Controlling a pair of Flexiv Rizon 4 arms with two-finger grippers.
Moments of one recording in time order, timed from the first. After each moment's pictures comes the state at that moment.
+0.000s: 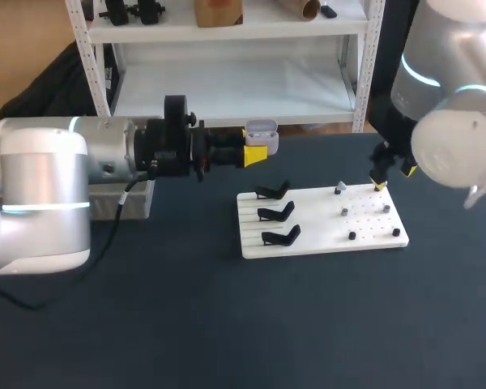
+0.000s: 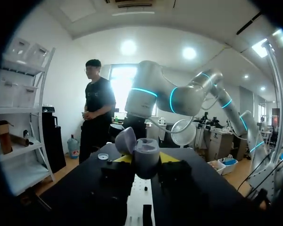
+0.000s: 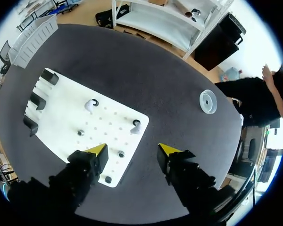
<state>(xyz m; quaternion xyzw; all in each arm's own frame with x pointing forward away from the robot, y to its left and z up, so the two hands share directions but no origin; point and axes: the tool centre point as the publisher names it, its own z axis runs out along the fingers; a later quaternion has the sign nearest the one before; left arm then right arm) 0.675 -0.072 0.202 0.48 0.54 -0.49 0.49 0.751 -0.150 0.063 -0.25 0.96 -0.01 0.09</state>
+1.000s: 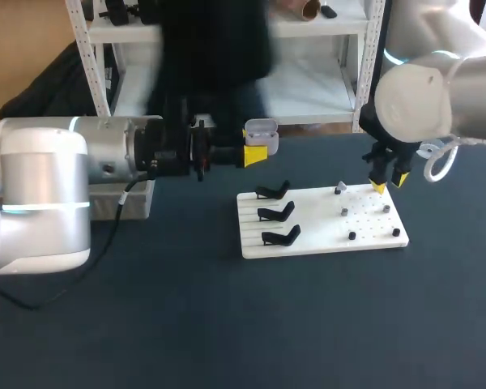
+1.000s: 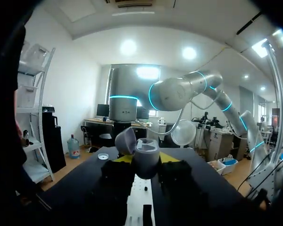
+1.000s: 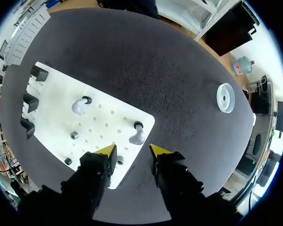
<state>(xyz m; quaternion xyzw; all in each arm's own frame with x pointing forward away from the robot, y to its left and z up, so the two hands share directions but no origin) 0.675 -0.072 0.202 0.48 0.54 -0.49 0.49 0.760 -0.147 0.037 -0.26 0.97 0.00 -0.01</state>
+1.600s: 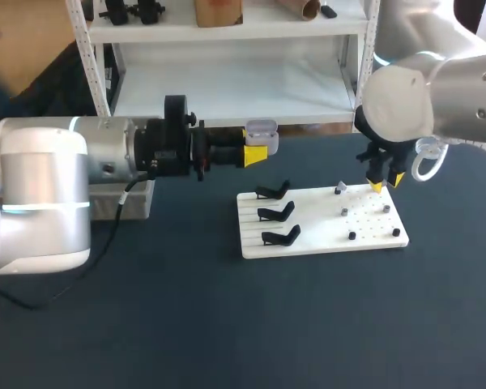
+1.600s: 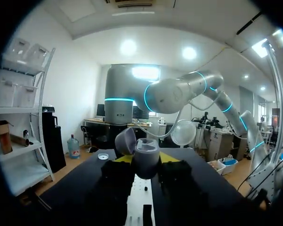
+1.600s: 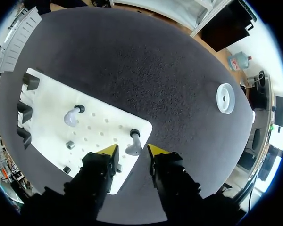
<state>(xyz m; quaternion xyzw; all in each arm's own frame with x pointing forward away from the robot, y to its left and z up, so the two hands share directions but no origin) 0.675 -0.072 0.202 0.48 0.54 -0.49 0.49 0.770 -0.145 0.029 -0.23 0.97 -0.01 -0.02</state>
